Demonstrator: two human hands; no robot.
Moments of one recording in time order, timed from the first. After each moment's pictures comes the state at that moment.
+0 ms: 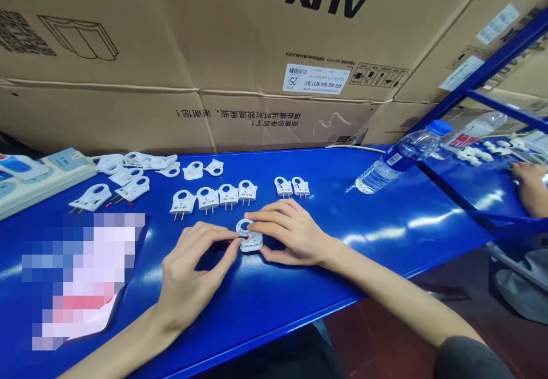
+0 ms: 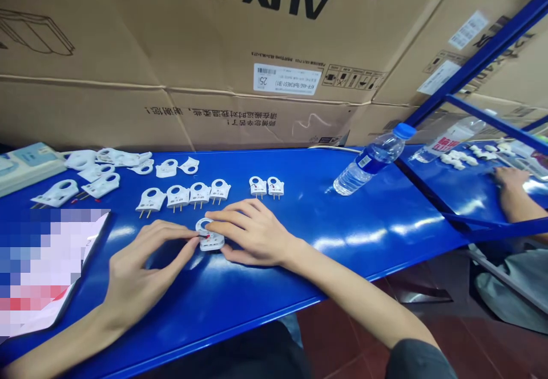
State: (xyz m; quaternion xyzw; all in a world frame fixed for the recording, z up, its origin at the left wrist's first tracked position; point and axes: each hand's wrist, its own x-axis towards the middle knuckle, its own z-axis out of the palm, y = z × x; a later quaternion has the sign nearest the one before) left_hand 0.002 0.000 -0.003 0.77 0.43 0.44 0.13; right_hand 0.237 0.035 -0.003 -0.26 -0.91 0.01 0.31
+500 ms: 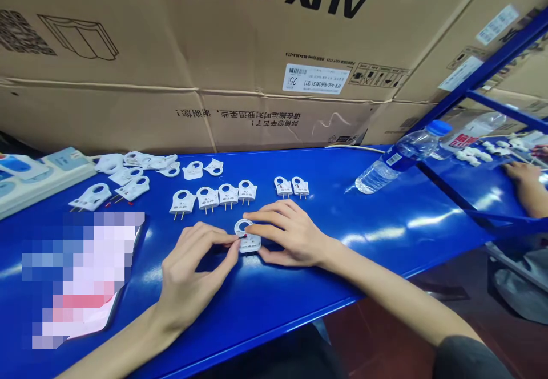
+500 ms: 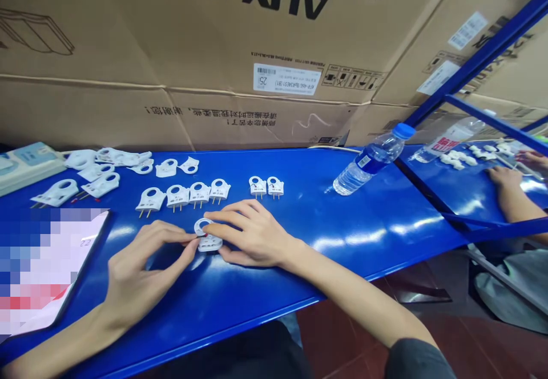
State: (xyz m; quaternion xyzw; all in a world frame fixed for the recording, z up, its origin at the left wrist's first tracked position) left_hand 0.004 0.000 -0.001 0.78 0.42 0.46 0.10; right_hand 0.235 0.033 -0.004 -0.26 -0.92 0.00 0.30
